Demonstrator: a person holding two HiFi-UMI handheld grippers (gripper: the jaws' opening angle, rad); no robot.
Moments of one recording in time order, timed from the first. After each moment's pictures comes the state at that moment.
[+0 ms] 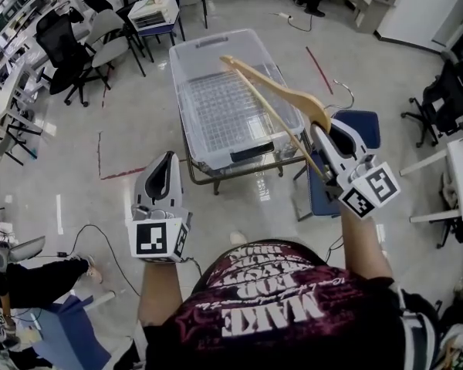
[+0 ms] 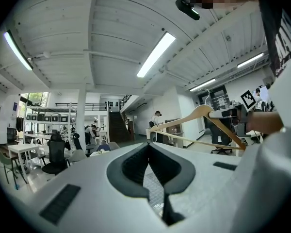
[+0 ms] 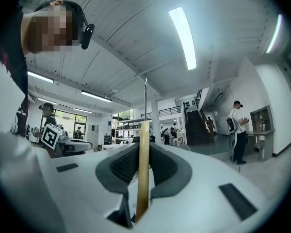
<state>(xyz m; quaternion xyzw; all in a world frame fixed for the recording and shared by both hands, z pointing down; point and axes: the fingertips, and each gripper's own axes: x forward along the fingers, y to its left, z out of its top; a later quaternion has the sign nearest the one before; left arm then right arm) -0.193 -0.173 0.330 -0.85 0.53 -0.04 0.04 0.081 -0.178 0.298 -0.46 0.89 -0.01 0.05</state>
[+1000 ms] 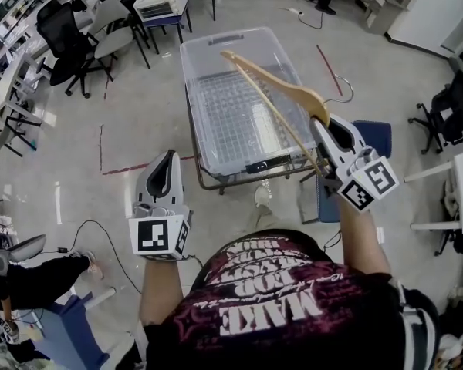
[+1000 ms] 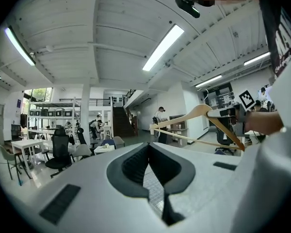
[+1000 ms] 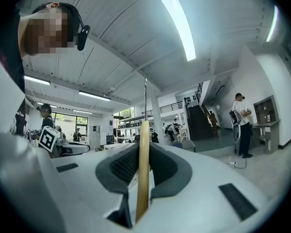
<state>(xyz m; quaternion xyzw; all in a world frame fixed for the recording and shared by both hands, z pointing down) -0.234 -0.243 0.359 -0.84 0.55 -0.06 0.01 0.041 -0.268 0.324 -0.45 0.89 -0.03 0.04</state>
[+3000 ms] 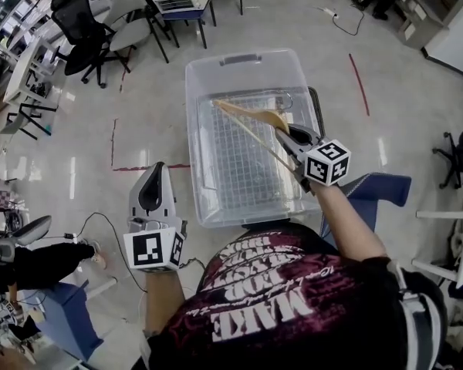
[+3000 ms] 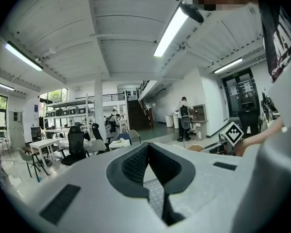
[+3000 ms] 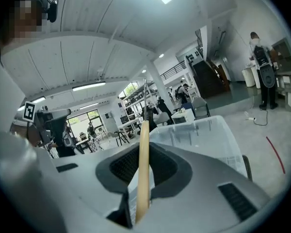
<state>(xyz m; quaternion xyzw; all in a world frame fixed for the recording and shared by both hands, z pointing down) -0.207 -0.393 0.363 -0.77 0.63 -0.10 -0.01 0.033 -0.514 0.518 -0.33 0.91 -0.23 -0.06</state>
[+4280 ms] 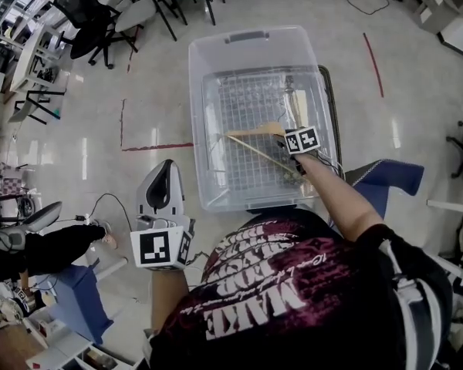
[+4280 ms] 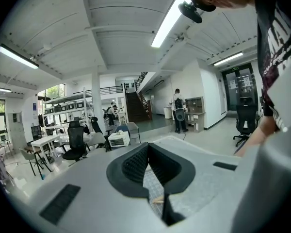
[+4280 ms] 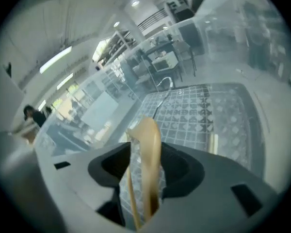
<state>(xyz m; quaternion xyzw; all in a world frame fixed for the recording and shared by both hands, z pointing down) -0.196 -0.380 0.382 -0.76 0.63 -0.15 -0.04 0.024 -0.510 0.806 -0.32 0.81 -0.40 -0.29</state>
